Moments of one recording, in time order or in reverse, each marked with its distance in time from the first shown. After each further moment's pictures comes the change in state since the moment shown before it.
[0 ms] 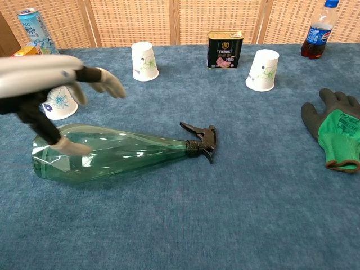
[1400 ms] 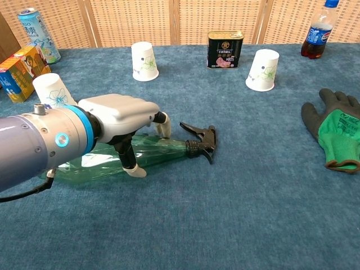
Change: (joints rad) left arm -0.349 -0.342 -0.034 0.269 -0.441 0.111 0.245; right arm -0.033 0.010 -0.009 0.028 -0.028 0.043 0.120
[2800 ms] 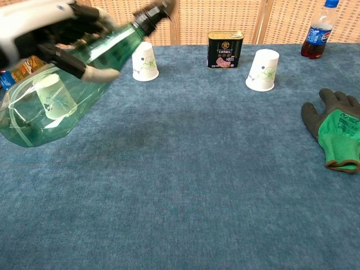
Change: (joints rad) left arm 0.240 0.261 0.036 -0.007 0.599 0.074 -0.910; right arm 0.005 0.008 0.013 -0.044 -0.017 0.021 0.009
